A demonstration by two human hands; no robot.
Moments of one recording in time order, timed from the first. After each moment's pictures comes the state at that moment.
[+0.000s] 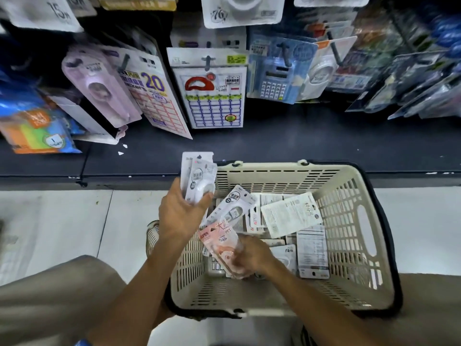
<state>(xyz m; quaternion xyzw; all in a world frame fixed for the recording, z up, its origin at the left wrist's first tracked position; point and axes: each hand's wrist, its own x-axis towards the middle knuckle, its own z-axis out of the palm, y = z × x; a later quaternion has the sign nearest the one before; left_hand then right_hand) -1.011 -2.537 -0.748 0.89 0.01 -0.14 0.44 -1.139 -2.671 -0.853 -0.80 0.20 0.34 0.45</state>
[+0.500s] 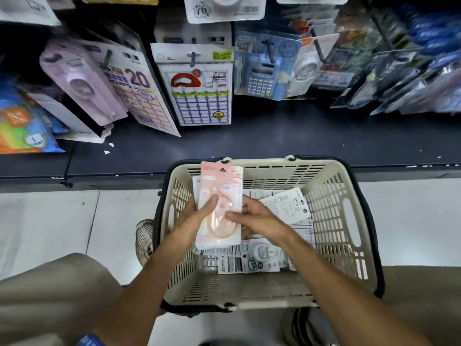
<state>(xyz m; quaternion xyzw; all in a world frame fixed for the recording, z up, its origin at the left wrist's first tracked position) -1.034 -2.543 -0.766 0.72 0.09 -0.44 0.52 -1.118 -2.723 -0.799 -0.62 0.21 0.19 0.73</state>
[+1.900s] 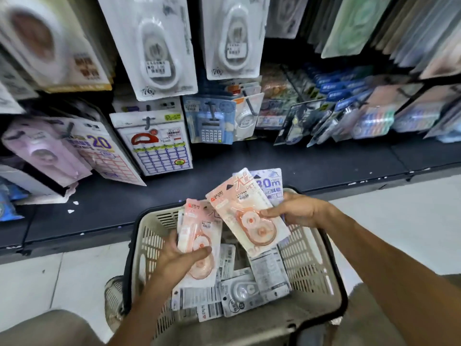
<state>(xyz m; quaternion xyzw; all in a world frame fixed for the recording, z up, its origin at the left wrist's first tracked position) -1.045 -2.582 -0.729 0.80 0.02 -0.39 0.46 -1.141 -2.870 -0.704 -0.63 0.29 0.20 0.69</state>
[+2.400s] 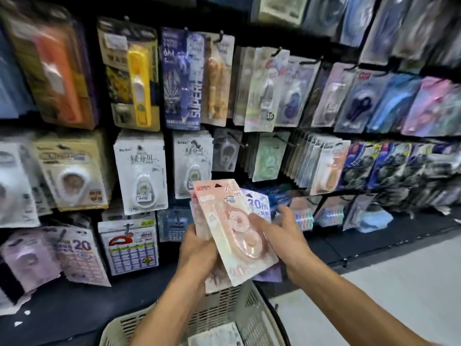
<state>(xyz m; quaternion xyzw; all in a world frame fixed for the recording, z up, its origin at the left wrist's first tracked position) -1.077 -2.714 -0.517 0.69 -0.10 -0.27 0.67 -1.185 -2.840 -0.487 -0.63 0.40 -0.25 0.62</state>
